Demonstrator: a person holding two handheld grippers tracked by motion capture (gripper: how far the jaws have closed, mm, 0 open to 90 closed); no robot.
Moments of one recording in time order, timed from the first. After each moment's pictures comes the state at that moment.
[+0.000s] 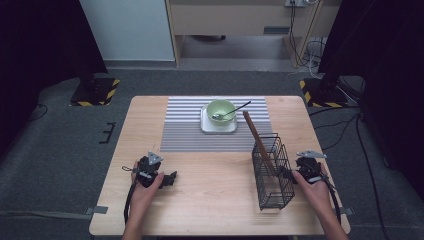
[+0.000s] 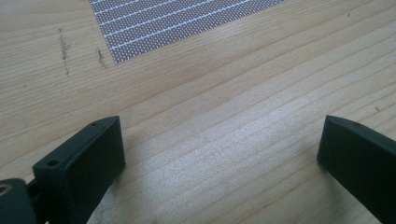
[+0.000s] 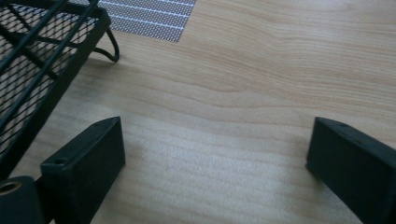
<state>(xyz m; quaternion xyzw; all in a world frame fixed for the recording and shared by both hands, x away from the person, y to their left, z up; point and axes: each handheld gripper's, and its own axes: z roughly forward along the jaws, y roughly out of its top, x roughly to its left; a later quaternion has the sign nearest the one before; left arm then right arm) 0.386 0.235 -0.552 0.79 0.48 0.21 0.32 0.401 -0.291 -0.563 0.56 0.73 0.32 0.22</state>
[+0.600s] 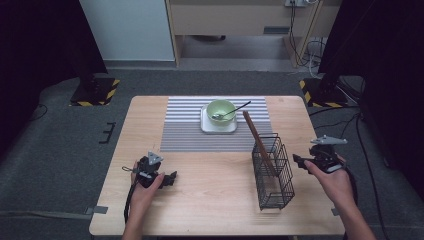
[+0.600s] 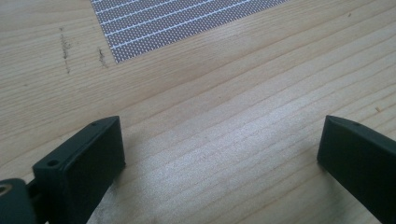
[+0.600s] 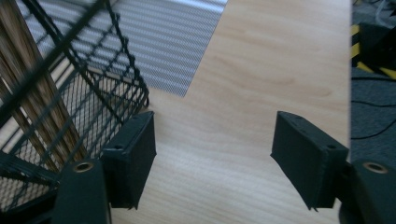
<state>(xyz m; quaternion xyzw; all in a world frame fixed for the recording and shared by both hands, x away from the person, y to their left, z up) 0.386 0.235 -0.552 0.79 0.48 0.21 0.32 0.390 -0.306 -0.468 0.52 0.75 0.33 0.23</state>
